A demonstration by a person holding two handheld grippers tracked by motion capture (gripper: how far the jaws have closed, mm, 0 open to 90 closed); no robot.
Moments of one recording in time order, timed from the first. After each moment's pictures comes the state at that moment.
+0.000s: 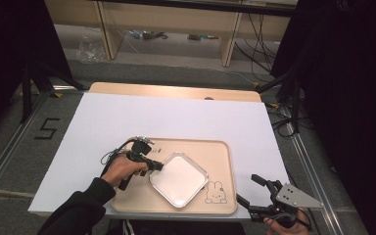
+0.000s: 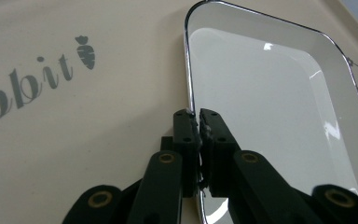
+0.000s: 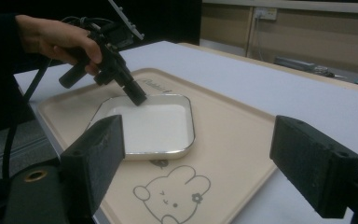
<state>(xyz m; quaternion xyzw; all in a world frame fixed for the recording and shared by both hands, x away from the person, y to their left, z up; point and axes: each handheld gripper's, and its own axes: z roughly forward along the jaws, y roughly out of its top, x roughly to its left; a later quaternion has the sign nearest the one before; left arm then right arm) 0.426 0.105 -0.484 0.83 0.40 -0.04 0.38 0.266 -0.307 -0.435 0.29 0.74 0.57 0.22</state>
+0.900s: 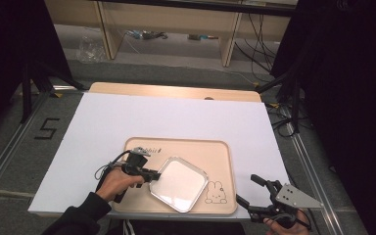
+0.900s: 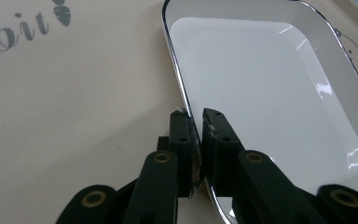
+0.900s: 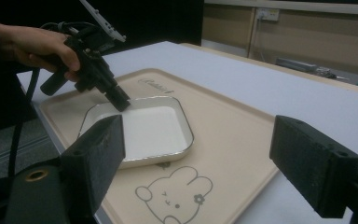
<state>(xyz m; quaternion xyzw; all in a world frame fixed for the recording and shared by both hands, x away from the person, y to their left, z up) 0.387 0.115 -0.486 0.84 0.39 -0.02 0.38 0.265 -0.306 -0.434 0.29 0.74 0.57 0.22</state>
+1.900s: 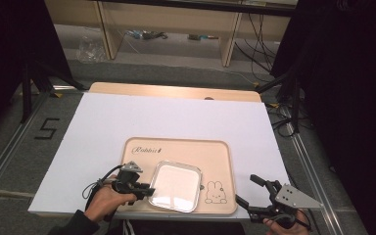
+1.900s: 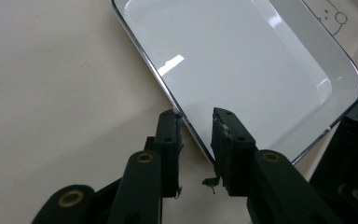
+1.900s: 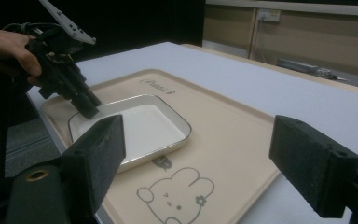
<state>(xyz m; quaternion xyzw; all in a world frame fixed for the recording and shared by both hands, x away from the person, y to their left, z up) 0.335 0.127 -0.483 0.84 0.40 -0.01 0.38 0.262 -0.305 -0.433 0.30 0.74 0.56 0.20</state>
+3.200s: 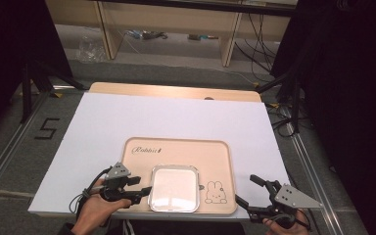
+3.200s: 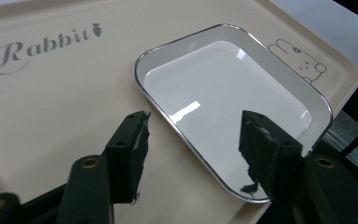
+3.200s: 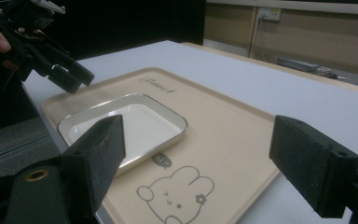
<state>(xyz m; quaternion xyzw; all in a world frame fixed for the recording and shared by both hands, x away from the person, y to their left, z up) 0.307 0.143 -0.457 0.78 0.42 0.08 0.45 0.264 -0.304 -0.434 0.29 0.75 0.56 0.20</state>
